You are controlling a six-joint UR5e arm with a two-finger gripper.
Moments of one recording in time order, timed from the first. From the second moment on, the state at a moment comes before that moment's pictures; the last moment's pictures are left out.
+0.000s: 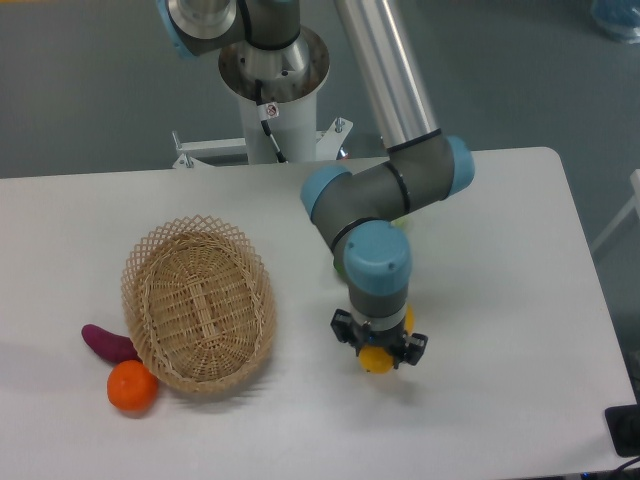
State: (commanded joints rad) arm 2.39 -2.16 -1.59 -0.84 1.61 0.81
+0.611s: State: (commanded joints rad) arm 2.39 -2.17 -1.58 -0.79 1.61 0.79
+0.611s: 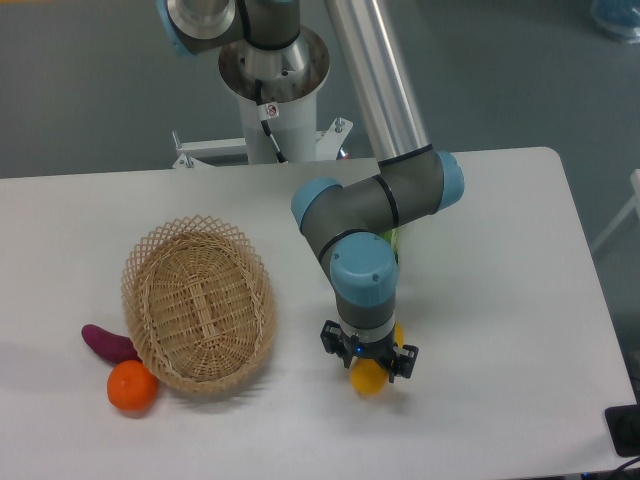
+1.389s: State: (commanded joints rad) arm 2.50 -2.08 -1.58 -0.85 1.60 1.00
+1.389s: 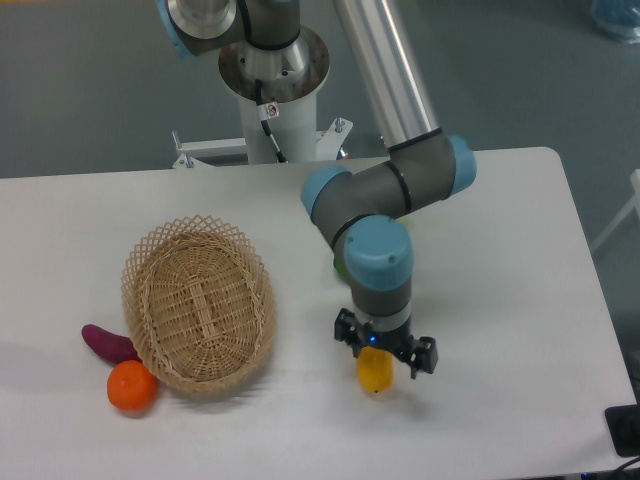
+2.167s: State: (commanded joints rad) arm 2.70 -2.00 -1.56 -1.04 1.58 1.45
